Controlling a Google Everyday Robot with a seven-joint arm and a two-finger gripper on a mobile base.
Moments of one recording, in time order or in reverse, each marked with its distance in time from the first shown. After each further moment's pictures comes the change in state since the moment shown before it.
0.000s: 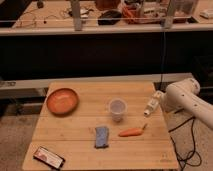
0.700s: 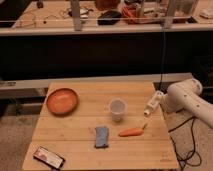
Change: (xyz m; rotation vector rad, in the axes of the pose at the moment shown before) arm -0.008 0.012 -0.008 -0.036 0.005 0.111
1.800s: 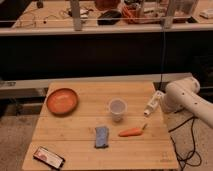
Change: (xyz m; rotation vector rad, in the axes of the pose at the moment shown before) arm -0.005 0.002 -0.001 -0.045 -0.021 0.054
